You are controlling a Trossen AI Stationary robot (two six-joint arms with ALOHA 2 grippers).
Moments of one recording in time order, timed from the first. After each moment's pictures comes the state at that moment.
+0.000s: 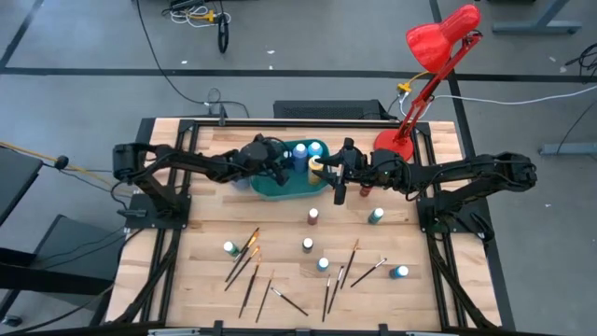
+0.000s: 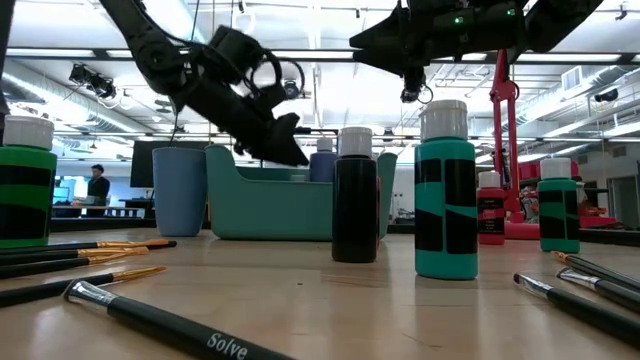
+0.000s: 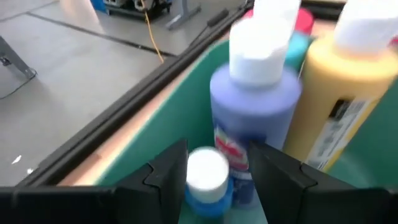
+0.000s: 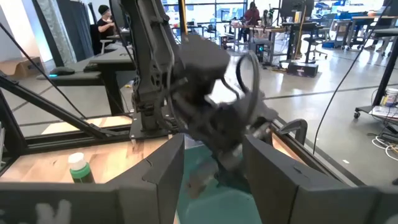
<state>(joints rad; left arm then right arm) 0.29 1.59 0.70 0.48 -0.32 -0.04 -0.11 1.31 0.69 0.59 0.09 0.04</state>
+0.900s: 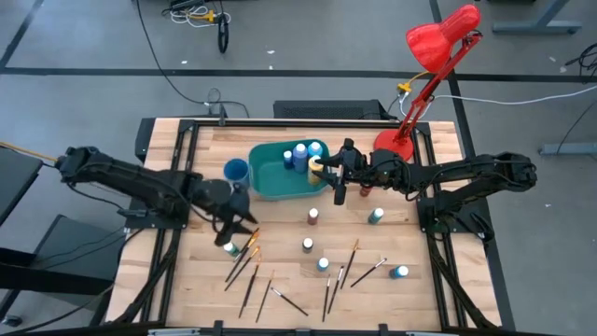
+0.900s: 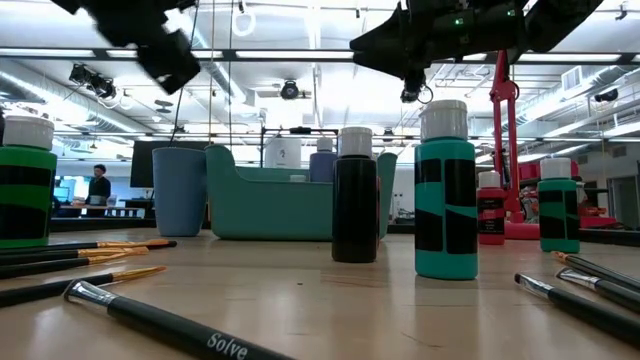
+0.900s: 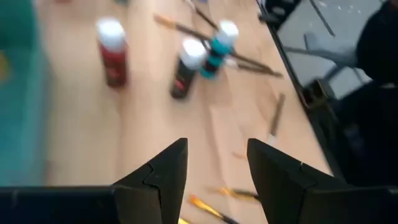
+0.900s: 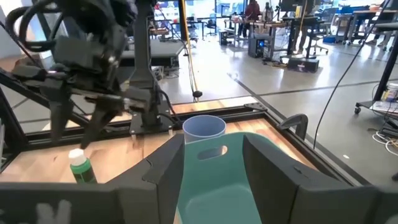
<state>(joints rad) -0.20 1.02 0.70 -0.32 0.15 -0.25 -0.11 1.31 0.69 0.57 0.09 0.04</state>
